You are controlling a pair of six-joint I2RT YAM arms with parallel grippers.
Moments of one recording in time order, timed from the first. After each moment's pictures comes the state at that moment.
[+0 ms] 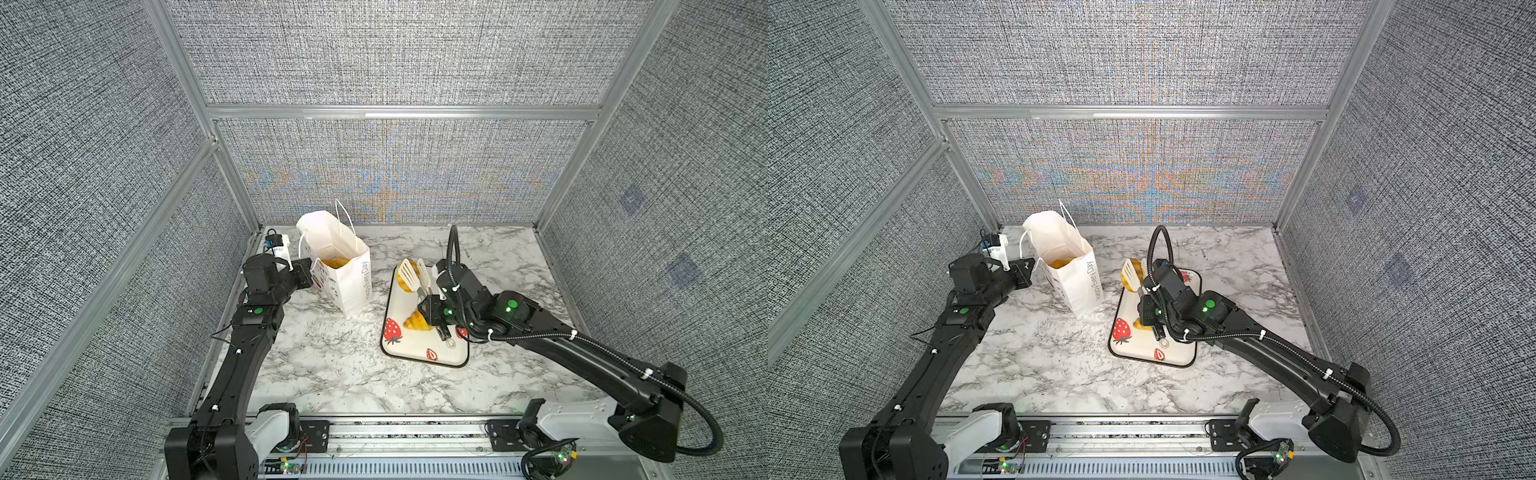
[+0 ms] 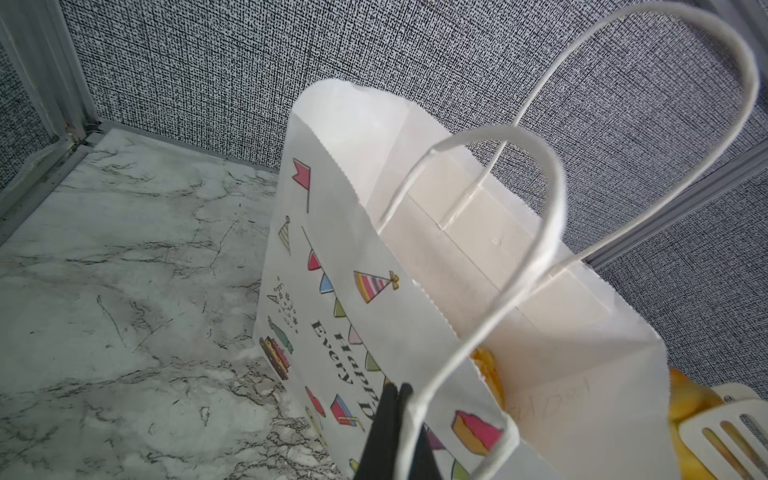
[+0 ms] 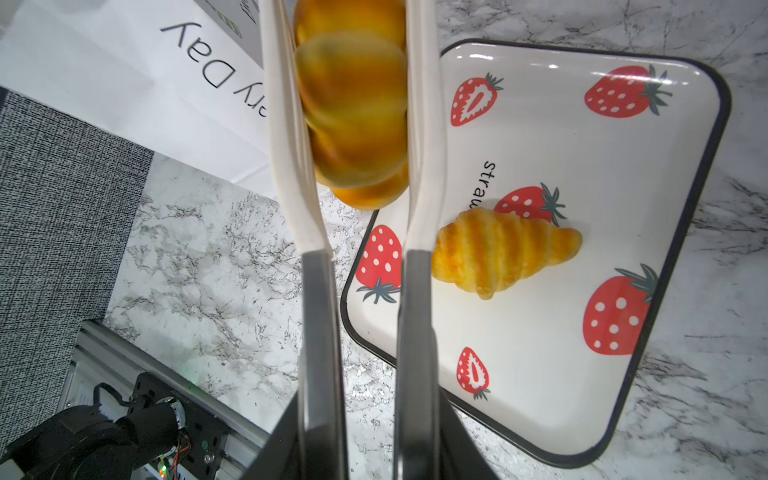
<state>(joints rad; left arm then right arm) -0.01 1.09 0.83 -0.11 0.34 -0.35 0.88 1.28 1.23 -0.75 0.14 0.69</state>
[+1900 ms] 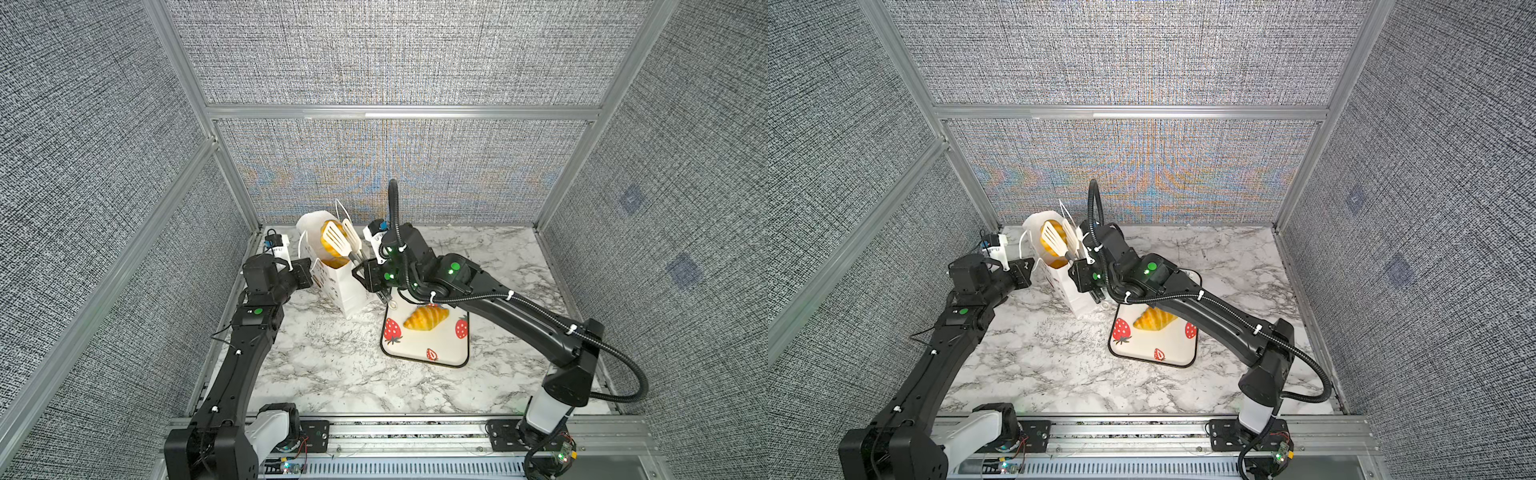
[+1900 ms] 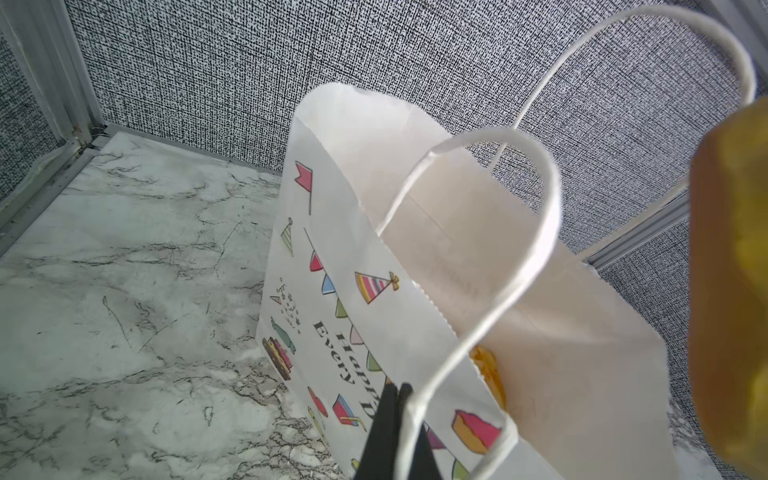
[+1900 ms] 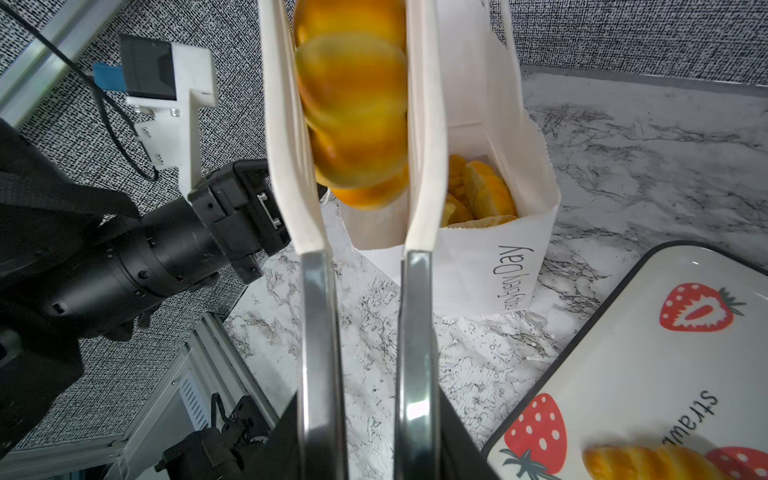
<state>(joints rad) -0.01 1.09 0.83 -0.12 0.33 -0.34 0.97 1.75 1.86 -0.66 0.01 0.51</state>
